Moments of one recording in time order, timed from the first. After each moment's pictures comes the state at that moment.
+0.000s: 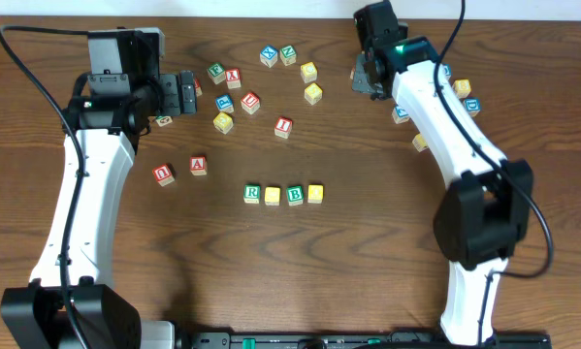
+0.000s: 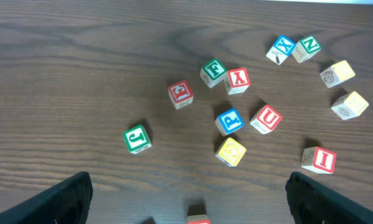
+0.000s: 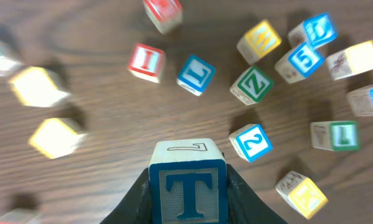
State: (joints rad) left arm 0.03 1.58 1.40 -0.66 0.08 -0.01; right arm 0.34 2.10 1.95 -0.93 0.29 0.46
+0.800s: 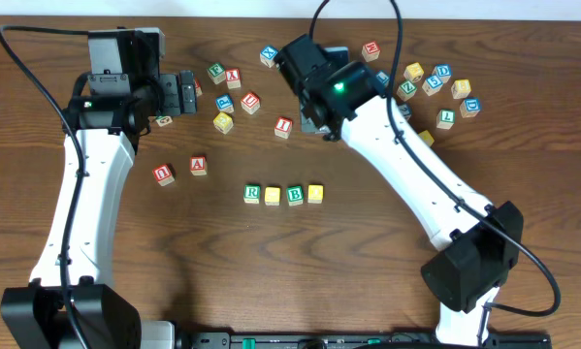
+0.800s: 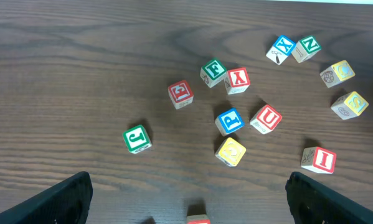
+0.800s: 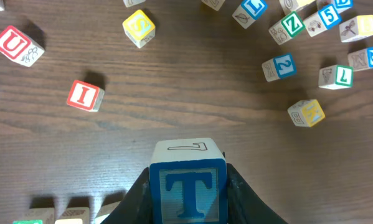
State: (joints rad) left arm 0.03 1.58 1.40 -0.66 0.08 -0.01; right arm 0.65 1.99 1.96 -1.20 0.42 0.57
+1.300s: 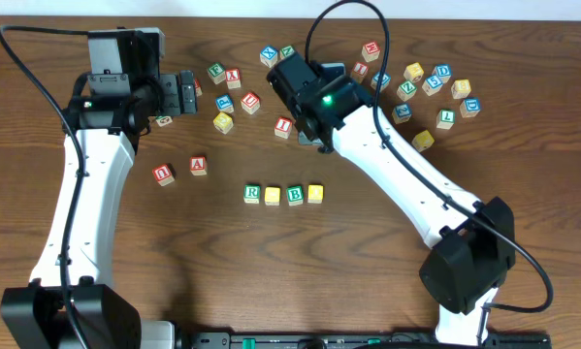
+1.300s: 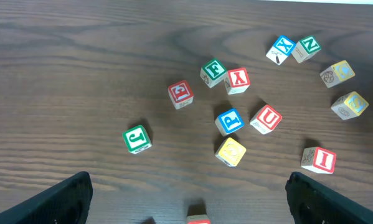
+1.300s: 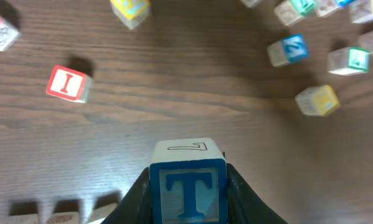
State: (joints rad) left arm 0.03 1.58 1.40 -0.66 0.08 -0.01; right arm 0.66 1.99 1.83 -1.11 0.41 0.59
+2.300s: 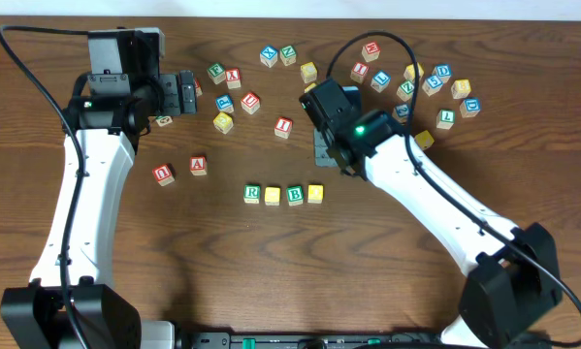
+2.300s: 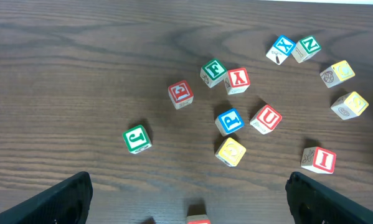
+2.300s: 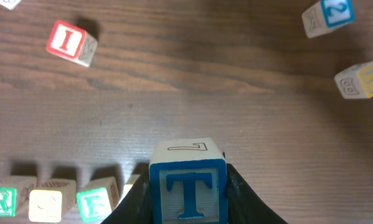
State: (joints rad) left arm 0.03 1.58 1.40 -0.66 0.08 -0.01; right arm 0.61 1.76 1.44 -0.87 0.26 0.53
